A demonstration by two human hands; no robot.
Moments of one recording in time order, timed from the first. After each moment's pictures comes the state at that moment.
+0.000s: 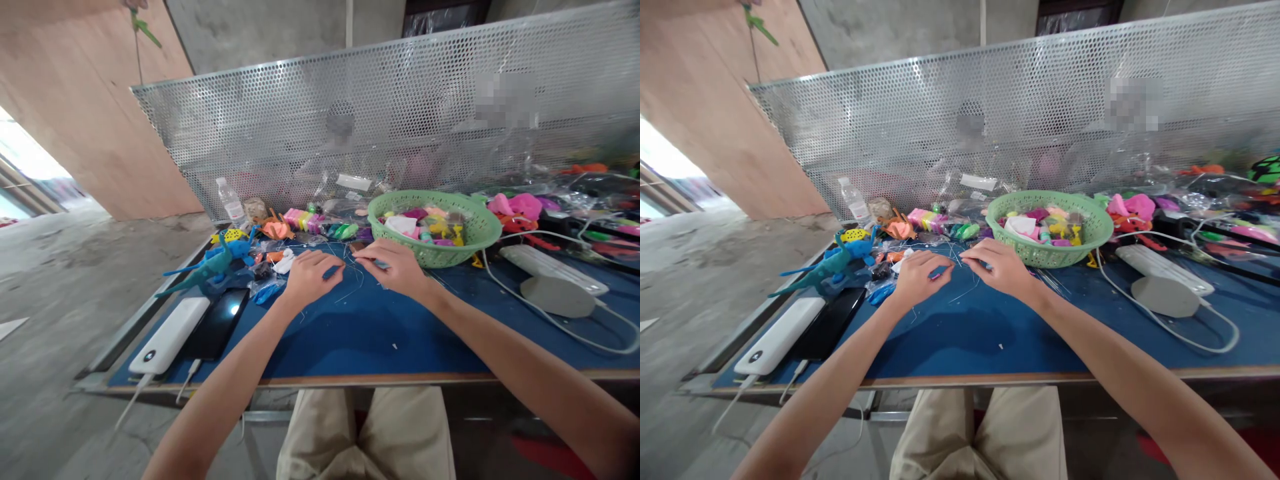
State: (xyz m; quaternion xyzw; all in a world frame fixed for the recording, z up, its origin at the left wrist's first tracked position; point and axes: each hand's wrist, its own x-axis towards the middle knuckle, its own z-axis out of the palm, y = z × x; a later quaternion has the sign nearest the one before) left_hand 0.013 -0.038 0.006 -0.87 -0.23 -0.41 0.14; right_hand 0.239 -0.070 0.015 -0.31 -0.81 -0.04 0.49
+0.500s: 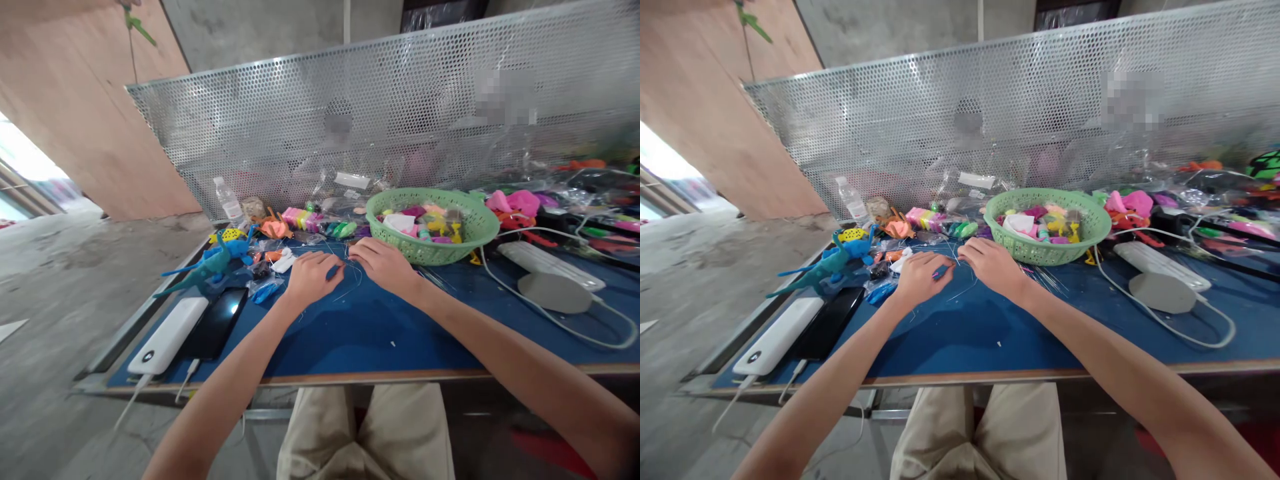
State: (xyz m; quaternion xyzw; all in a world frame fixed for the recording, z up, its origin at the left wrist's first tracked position) left_hand 0.017 -0.039 0.002 -0.88 -0.26 -0.37 0.16; right_hand 0.231 -0.061 0.006 -0.36 -0.84 -0.18 0.36
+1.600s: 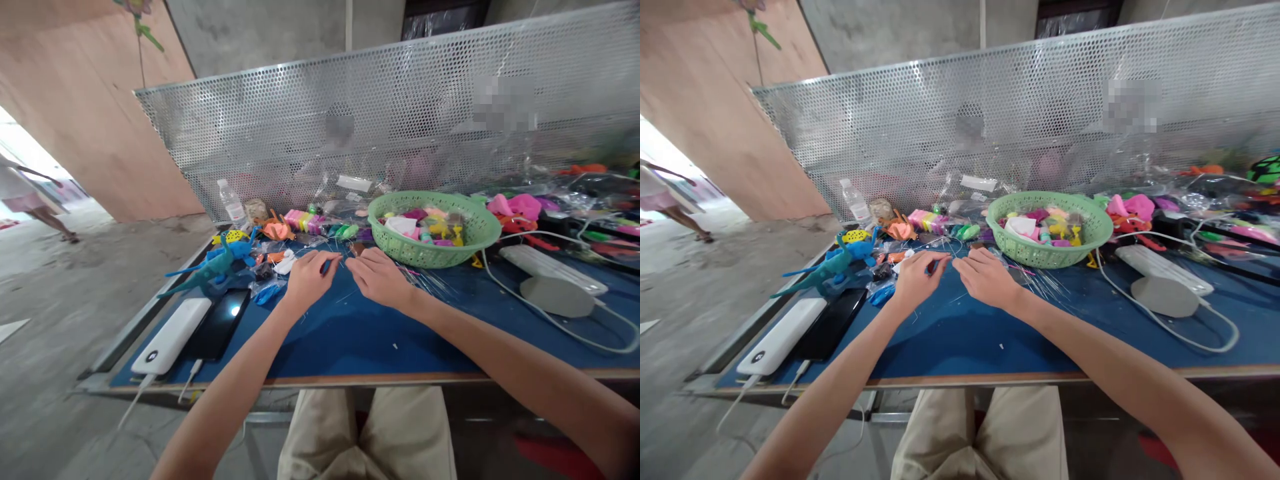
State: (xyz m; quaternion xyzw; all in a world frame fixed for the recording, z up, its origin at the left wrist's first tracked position) left_hand 0.016 -0.045 0.006 -0.83 -0.29 -0.48 0.08; right_hand 0.213 -0.070 -0.003 -0.31 -0.84 -0.27 0.35
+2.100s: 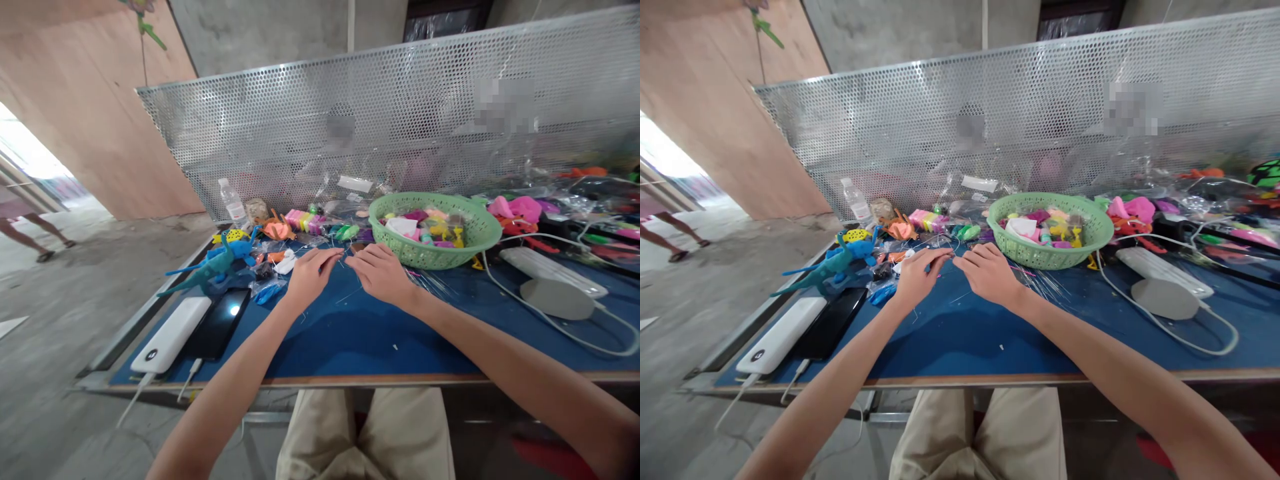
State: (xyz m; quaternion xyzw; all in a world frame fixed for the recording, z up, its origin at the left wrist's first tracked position) left_hand 0.013 -0.039 0.005 -0.83 -0.27 -0.48 0.01; right_hand 0.216 -0.068 0.001 -0.33 -0.83 -0.30 0.35
